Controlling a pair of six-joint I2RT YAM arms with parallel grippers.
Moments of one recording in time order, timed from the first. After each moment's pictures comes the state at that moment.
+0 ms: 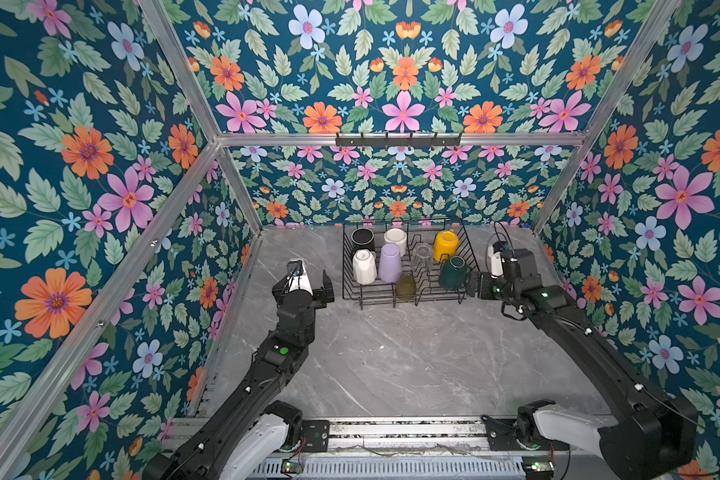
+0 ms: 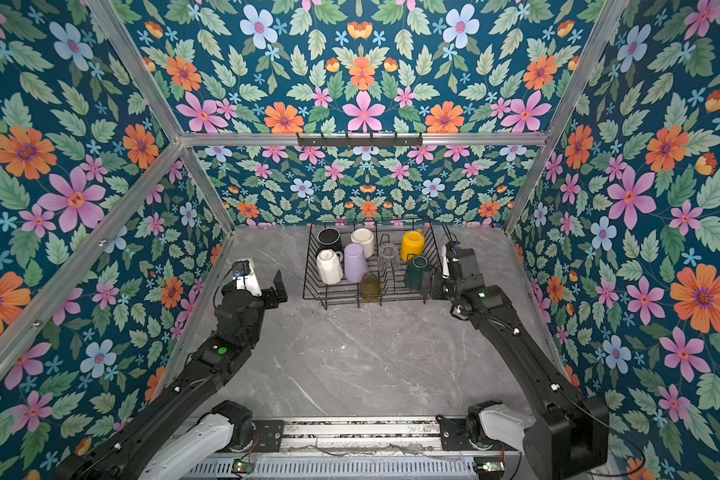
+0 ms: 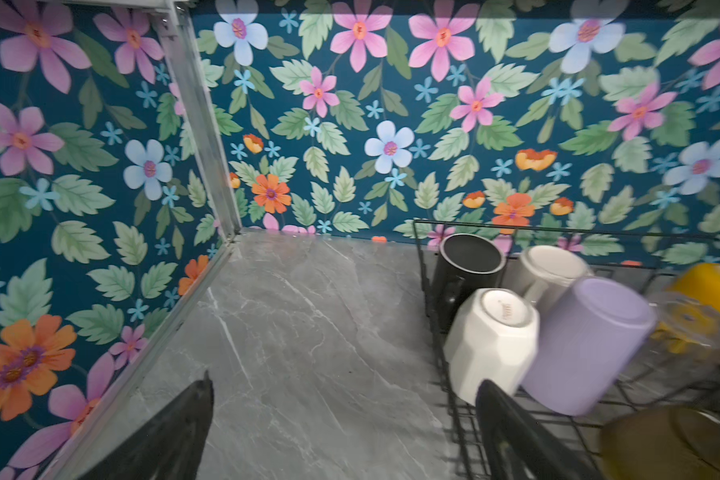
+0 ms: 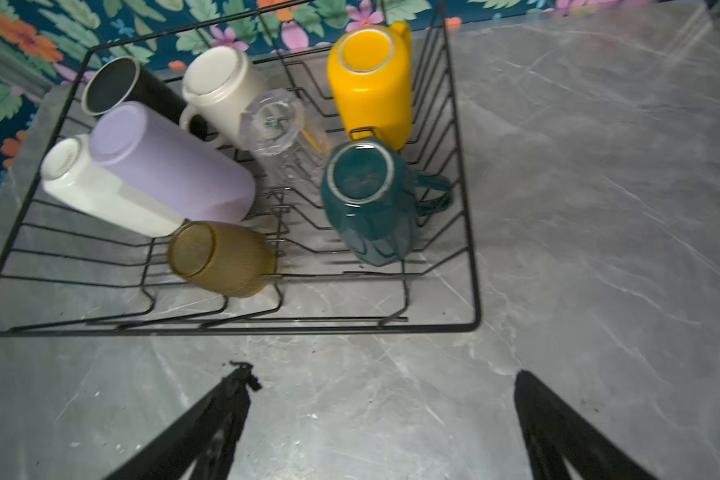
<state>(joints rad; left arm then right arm) -0.43 0.88 0.54 0.15 -0.56 -0.11 0.24 1.16 0.99 -0.56 0.00 0.29</state>
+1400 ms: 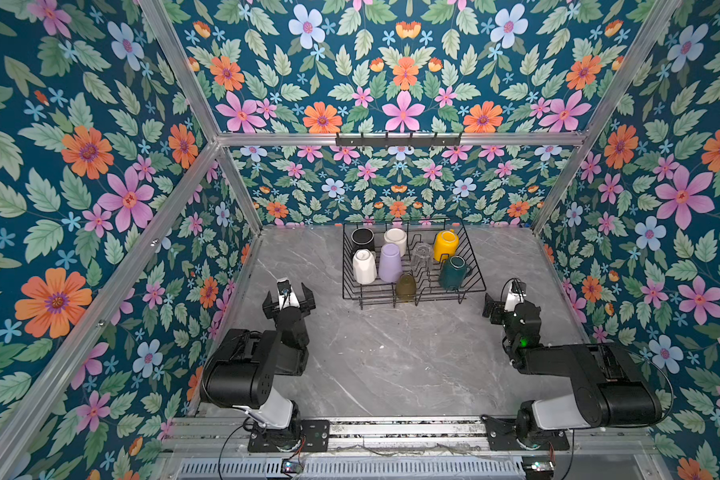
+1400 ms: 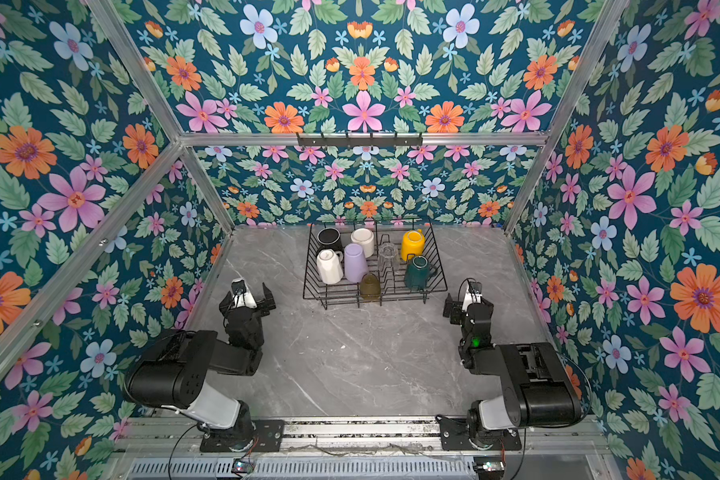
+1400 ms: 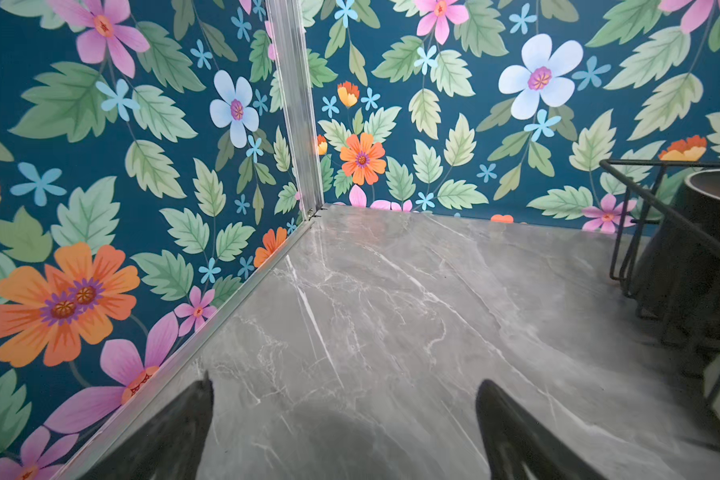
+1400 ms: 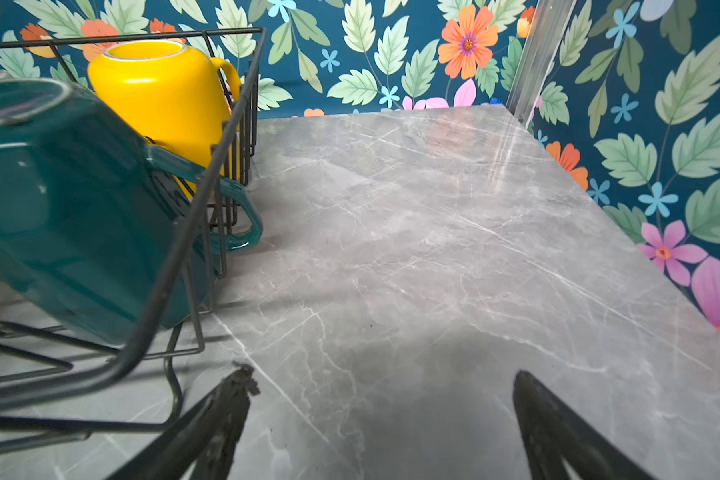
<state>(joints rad) -0.10 1.57 0.25 1.23 -0.45 0.02 0.03 1.44 0.24 0.88 0.13 0.06</state>
